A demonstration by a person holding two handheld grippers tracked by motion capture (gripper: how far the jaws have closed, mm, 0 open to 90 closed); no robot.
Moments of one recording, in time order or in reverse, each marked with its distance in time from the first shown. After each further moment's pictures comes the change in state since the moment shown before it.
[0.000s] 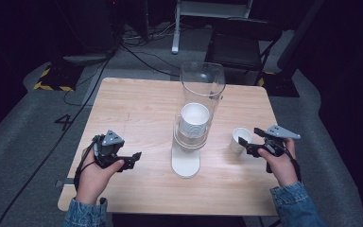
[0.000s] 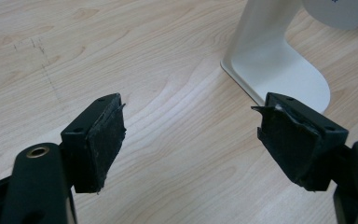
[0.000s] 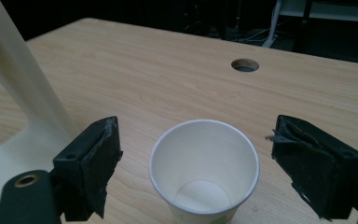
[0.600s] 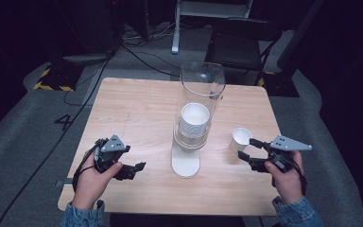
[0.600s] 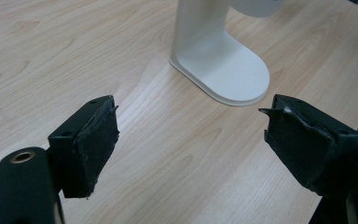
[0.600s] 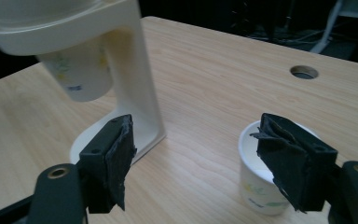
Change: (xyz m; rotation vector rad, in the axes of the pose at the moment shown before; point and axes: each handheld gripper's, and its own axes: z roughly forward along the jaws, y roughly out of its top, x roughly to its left) left arm -0.013 0.001 -0.009 0.010 -0.171 0.125; right arm 0.048 0.009 -0.050 0.025 0.212 -0.092
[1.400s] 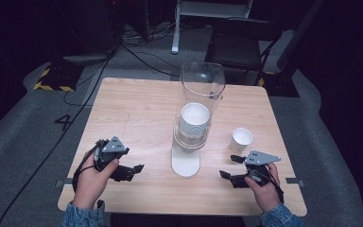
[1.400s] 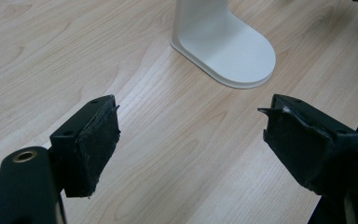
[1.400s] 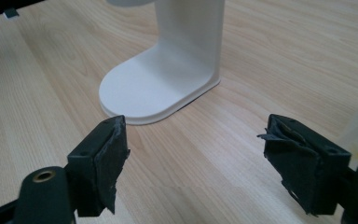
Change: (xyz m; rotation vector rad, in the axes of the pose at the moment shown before) left arm 0.005 -0.005 0.004 0.055 0.003 0.013; right arm 0.028 -0.045 0.046 0.128 0.090 -0.055
